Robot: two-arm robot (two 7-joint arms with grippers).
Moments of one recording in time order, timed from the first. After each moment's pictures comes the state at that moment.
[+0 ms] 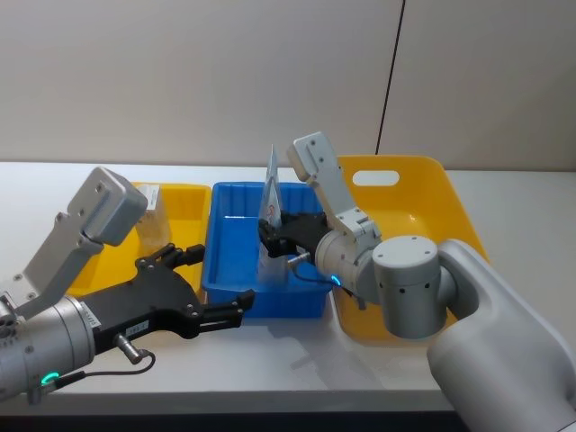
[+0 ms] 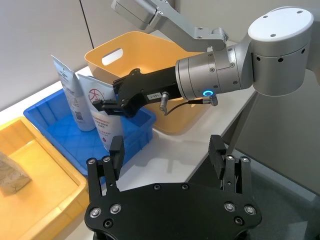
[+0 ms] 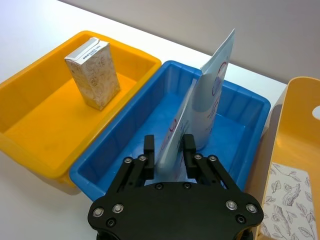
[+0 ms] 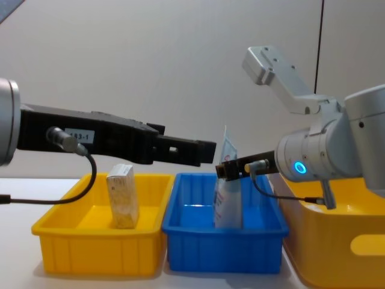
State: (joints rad) left arm -0.23 0.64 0.44 -1.96 -0.57 0.43 -0.38; right arm 0.57 0.13 -0.53 -1.23 0.25 0.48 0.10
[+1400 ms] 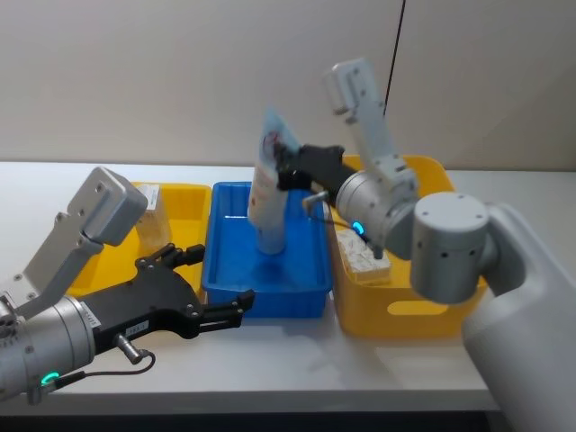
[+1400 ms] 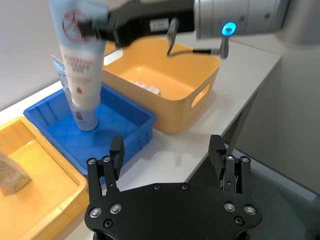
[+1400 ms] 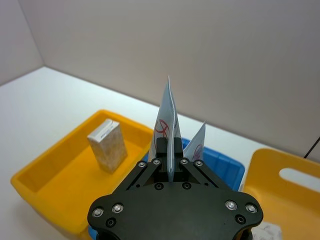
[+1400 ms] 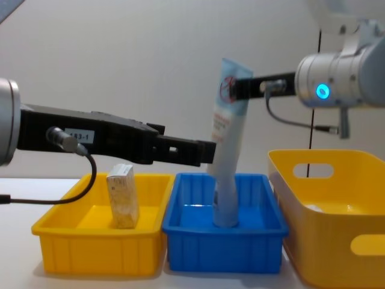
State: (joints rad) left arm -0.23 0.64 0.44 -1.96 -0.57 0.43 -0.38; right arm 0.56 0.15 -0.44 -1.41 0.28 0.43 0.13
